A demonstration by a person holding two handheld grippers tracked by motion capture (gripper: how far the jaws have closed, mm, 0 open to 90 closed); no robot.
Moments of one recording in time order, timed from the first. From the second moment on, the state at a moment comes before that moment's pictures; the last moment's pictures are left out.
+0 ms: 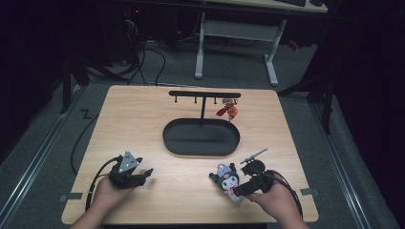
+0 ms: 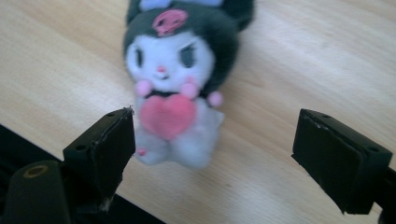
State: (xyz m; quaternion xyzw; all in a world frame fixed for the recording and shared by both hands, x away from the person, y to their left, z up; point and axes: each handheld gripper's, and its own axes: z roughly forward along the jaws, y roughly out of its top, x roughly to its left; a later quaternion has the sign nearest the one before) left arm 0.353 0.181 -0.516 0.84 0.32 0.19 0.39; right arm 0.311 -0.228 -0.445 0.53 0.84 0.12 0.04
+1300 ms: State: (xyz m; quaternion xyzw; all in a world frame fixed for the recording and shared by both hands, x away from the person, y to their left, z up) left arm 0.352 0.179 -0.516 0.84 0.32 0.19 0.39; right arm 0.308 -0.203 -0.477 0.51 0.86 0.10 0.05
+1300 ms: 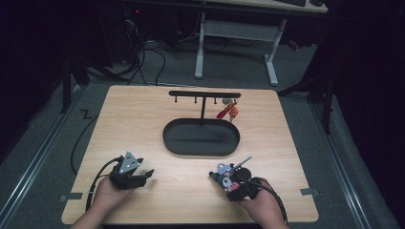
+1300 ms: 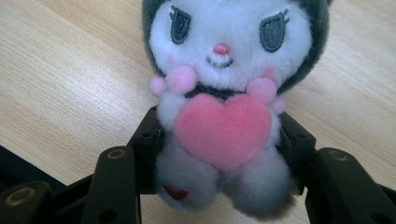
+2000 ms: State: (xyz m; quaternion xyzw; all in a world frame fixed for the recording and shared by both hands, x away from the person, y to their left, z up) left arm 0.351 0.183 -0.512 0.83 0.32 0.19 0.42; right arm 0.327 -0.208 -0.437 0.53 0.84 0.13 0.04
